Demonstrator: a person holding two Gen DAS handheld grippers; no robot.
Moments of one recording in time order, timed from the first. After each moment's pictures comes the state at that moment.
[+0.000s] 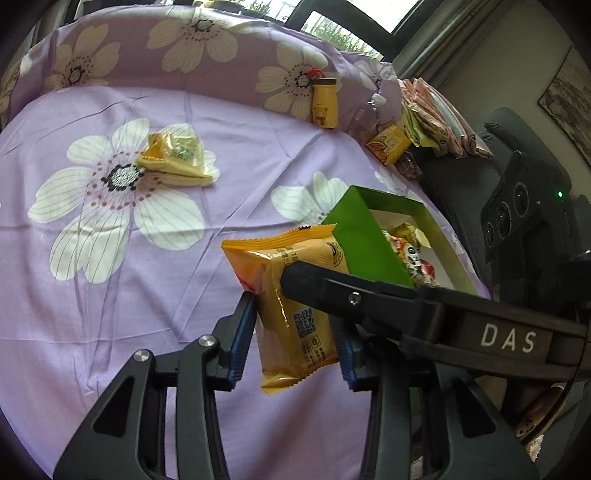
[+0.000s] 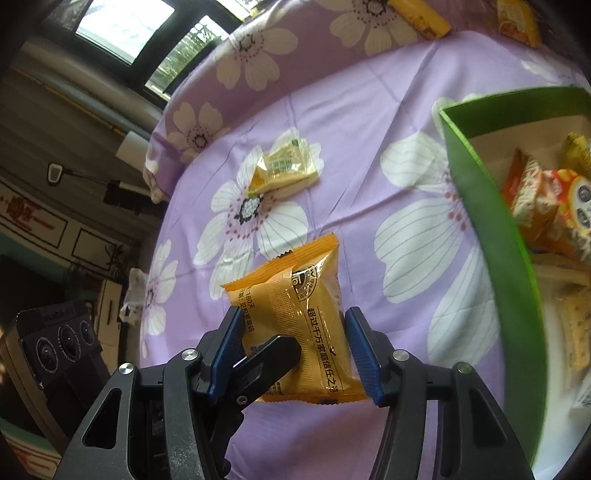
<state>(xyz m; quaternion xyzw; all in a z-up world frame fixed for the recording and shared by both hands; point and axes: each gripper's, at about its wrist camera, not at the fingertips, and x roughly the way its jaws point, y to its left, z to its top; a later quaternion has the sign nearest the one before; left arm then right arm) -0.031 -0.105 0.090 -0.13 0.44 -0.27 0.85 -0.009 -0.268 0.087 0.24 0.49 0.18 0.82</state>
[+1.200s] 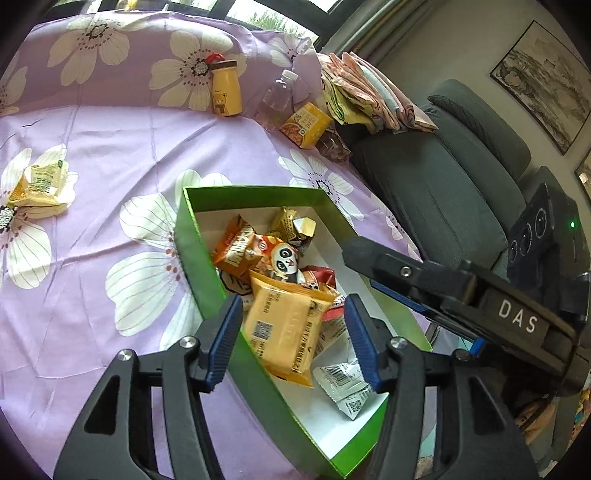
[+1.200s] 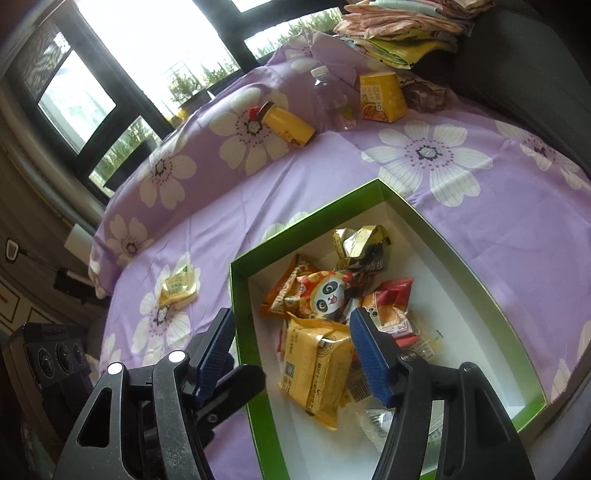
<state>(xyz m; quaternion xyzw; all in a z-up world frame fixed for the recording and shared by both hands) -0.024 -0.216 0.115 -0.13 0.43 -0.36 0.82 -0.055 -0.415 0.136 0.25 0.39 0.01 0.89</state>
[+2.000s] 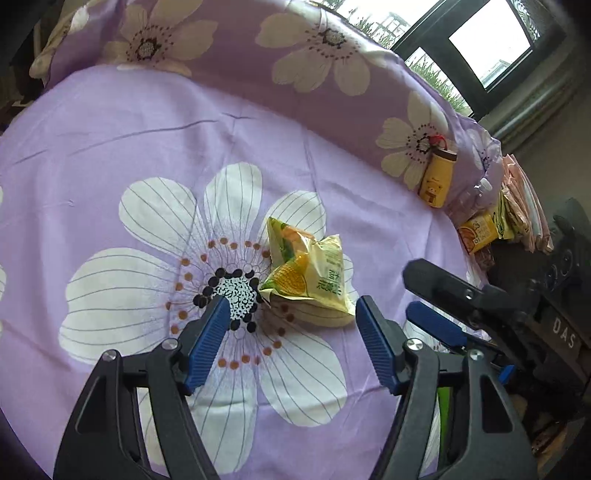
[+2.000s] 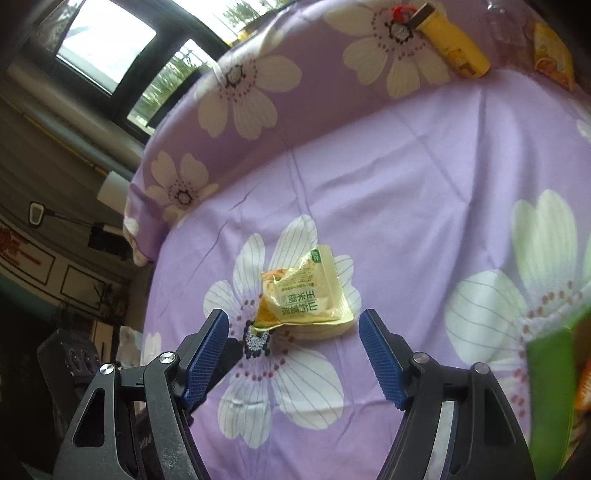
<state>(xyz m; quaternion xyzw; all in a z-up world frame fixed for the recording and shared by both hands) 0.138 -0.008 0.050 -0.22 0.47 -0.14 0.85 0.162 -0.216 0.066 0.26 0.48 0.15 0.82</state>
